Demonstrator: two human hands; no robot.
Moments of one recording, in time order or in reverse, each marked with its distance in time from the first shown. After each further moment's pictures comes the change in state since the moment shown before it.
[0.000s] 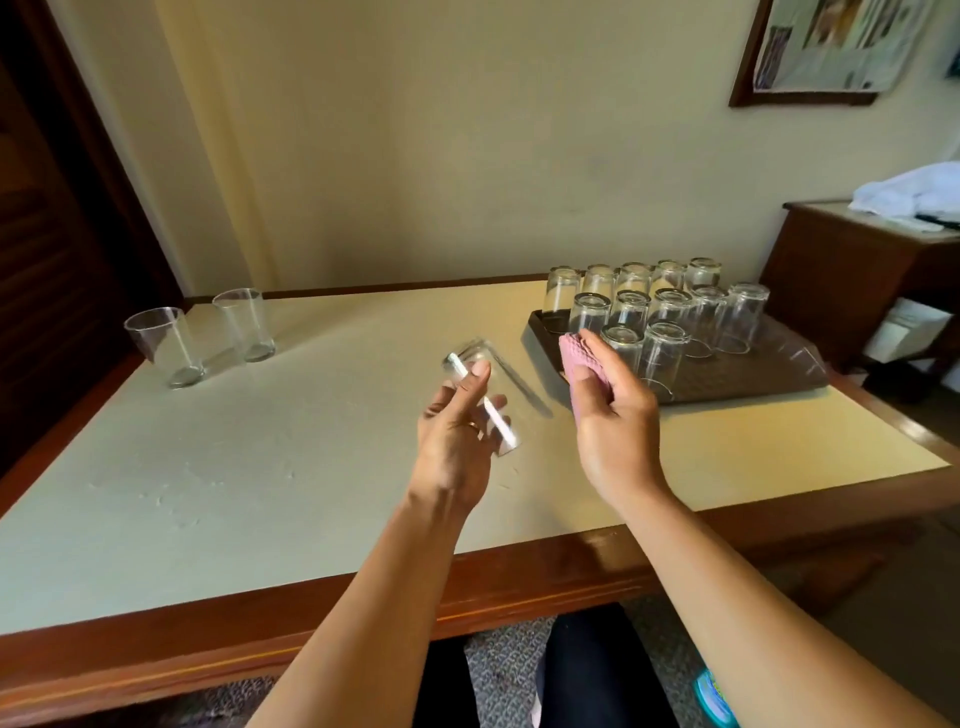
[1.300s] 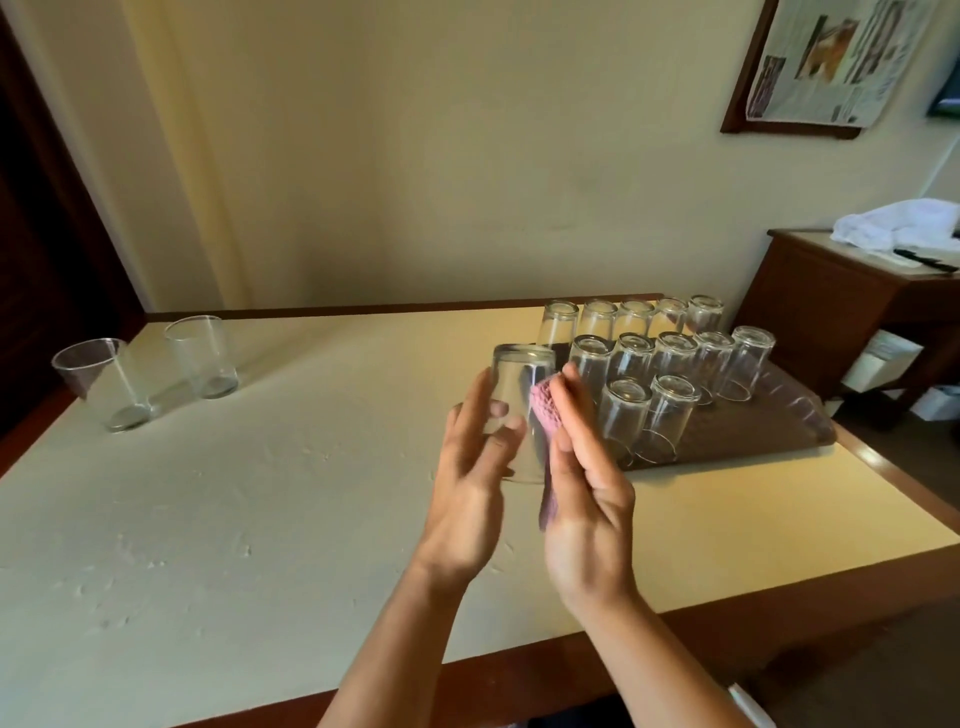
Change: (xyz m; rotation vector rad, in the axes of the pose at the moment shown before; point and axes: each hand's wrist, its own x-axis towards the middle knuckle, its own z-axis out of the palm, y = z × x) left_hand 0.021 0.006 0.015 0.581 -0.157 0.345; right_hand 0.002 -0.016 0.045 0.525 -0.100 -0.065
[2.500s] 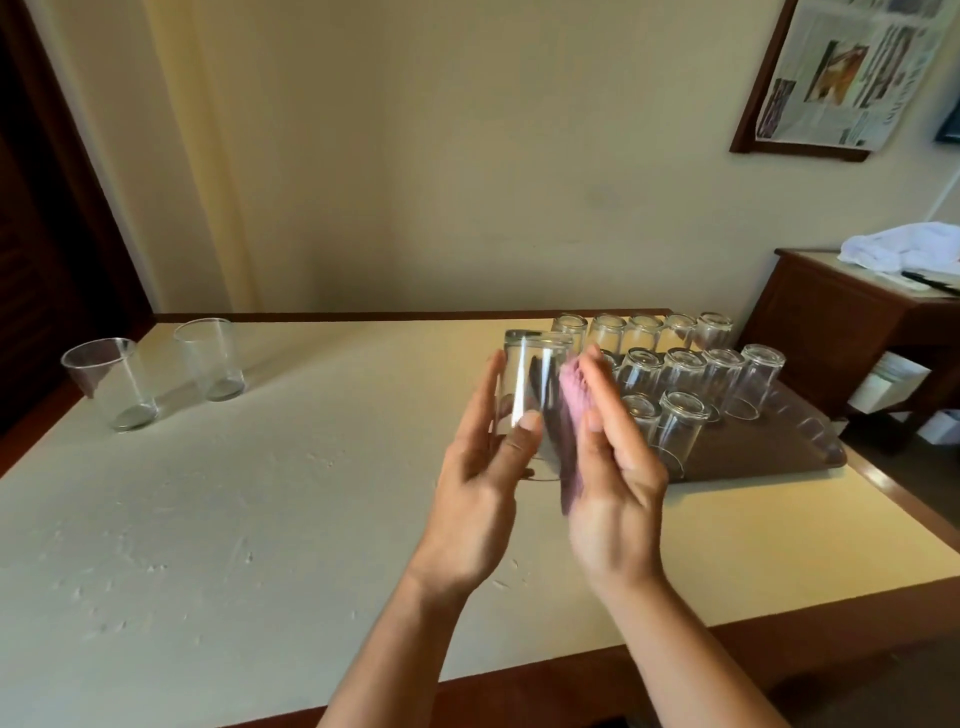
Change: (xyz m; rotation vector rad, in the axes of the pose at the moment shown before) left_hand 0.001 0.029 0.002 -0.163 -0.034 0.068; right_hand 0.027 -0.012 -0.002 0.020 -0.025 -0.097
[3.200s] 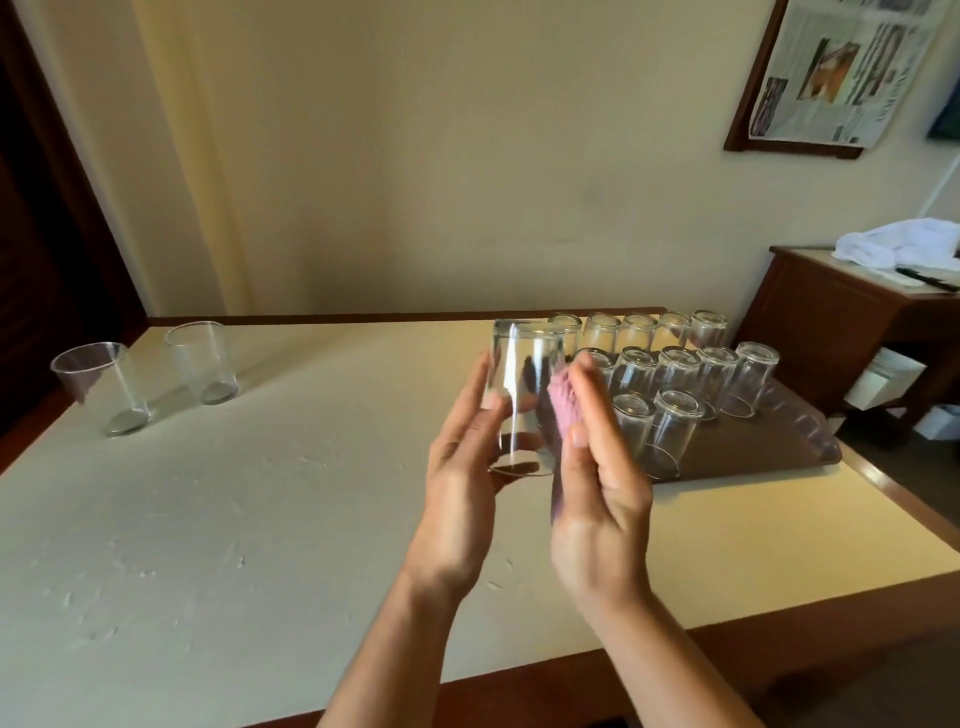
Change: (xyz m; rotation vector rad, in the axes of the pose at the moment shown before) left_hand 0.006 0.000 0.001 -0.181 -0.009 -0.106; right_hand -0.011 0.001 0.002 -0.128 -0.015 -0.094
